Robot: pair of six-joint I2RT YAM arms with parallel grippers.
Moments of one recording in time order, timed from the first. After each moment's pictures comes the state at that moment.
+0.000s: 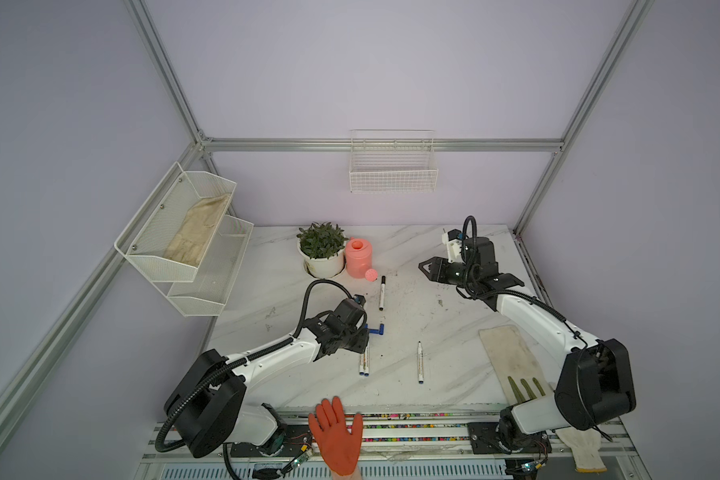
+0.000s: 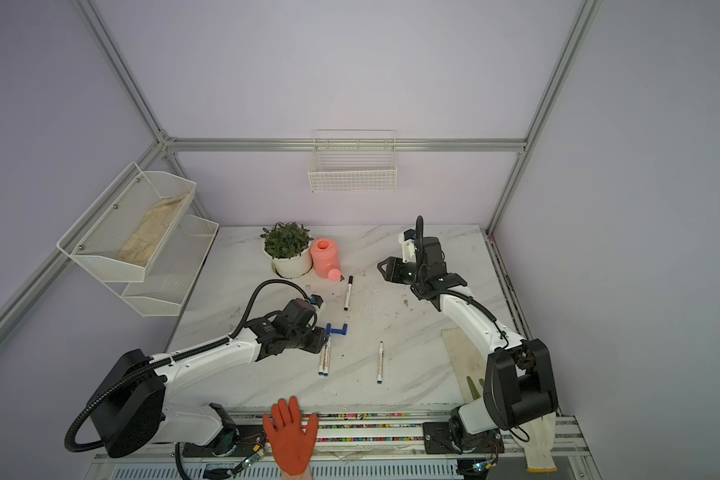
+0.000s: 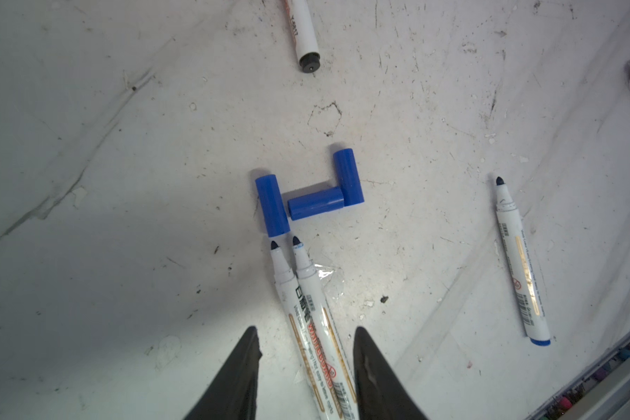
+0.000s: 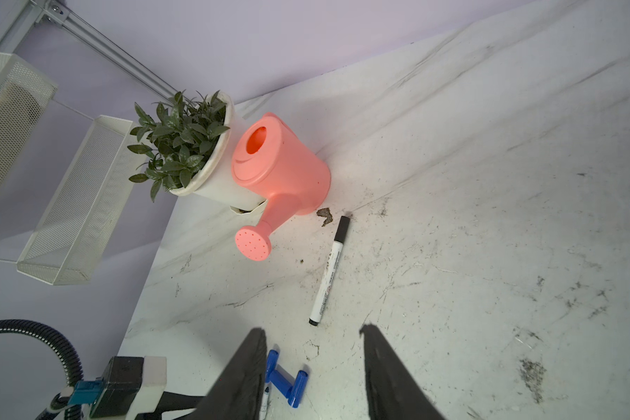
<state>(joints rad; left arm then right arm) -0.72 1.38 0.80 -0.41 0.00 -0.41 0.31 1.47 1.10 -0.19 -0.40 0.47</state>
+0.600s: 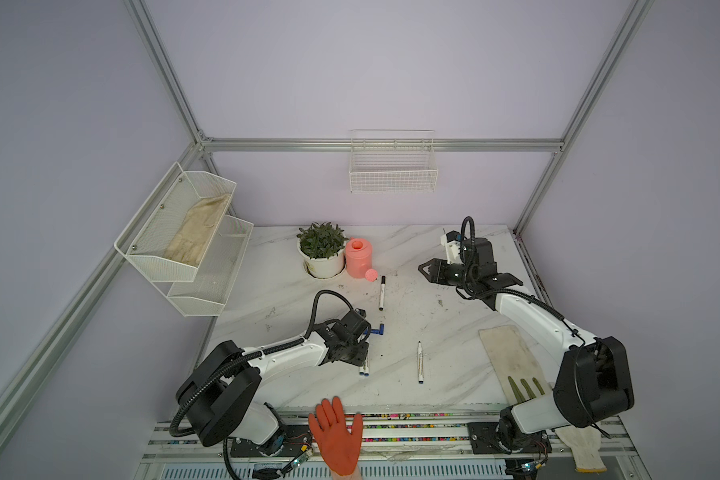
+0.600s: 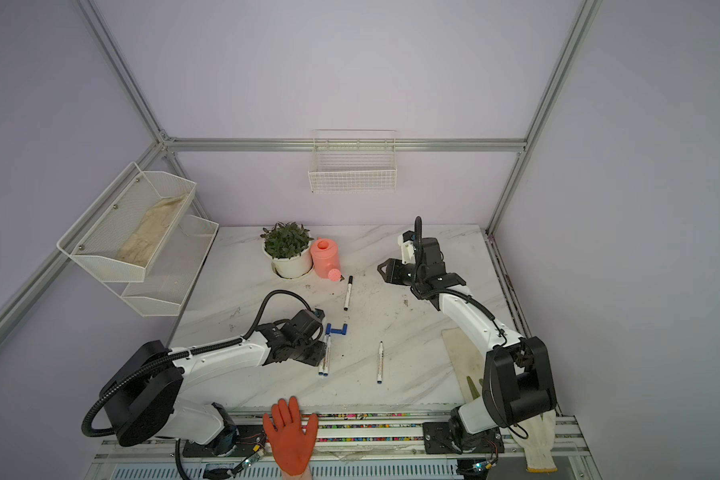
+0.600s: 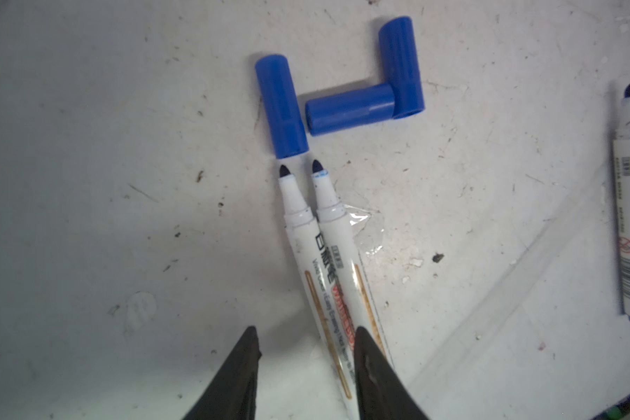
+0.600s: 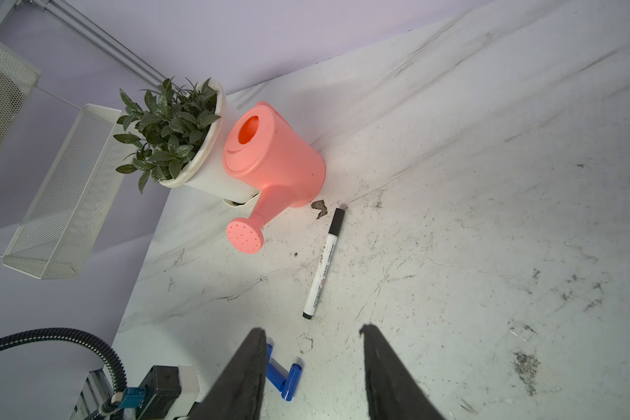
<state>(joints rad) -0.76 1.46 0.75 -0.44 -0.04 -0.45 0.31 1.48 1.11 -0.21 -0.40 0.45</state>
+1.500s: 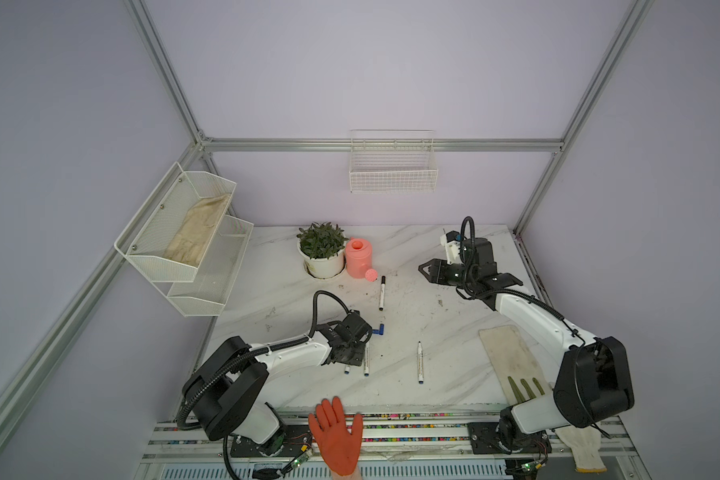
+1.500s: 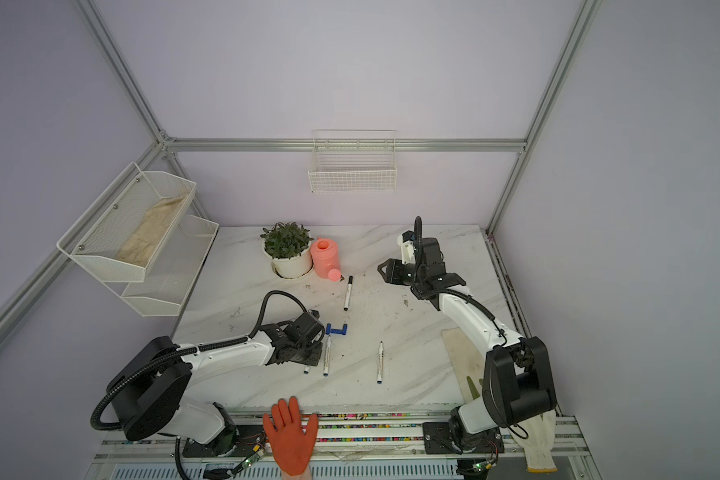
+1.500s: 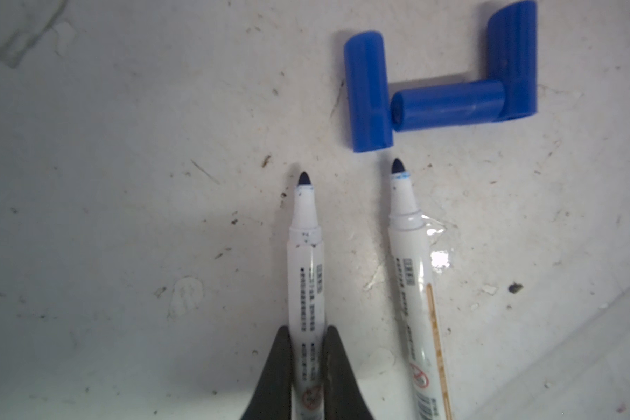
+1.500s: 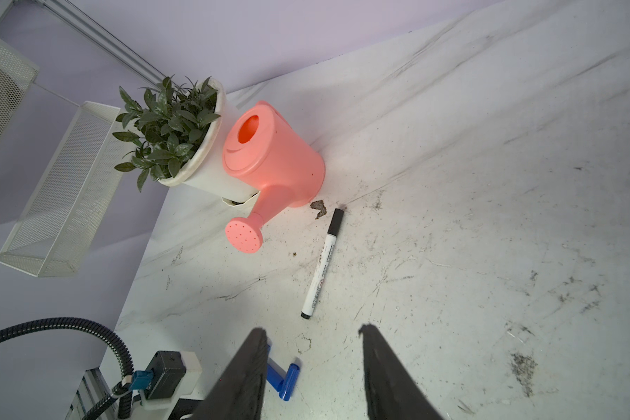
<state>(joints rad) -0.76 1.49 0.75 -0.48 -0.14 -0.54 0.31 1.48 1.11 -0.21 -0.40 0.44</state>
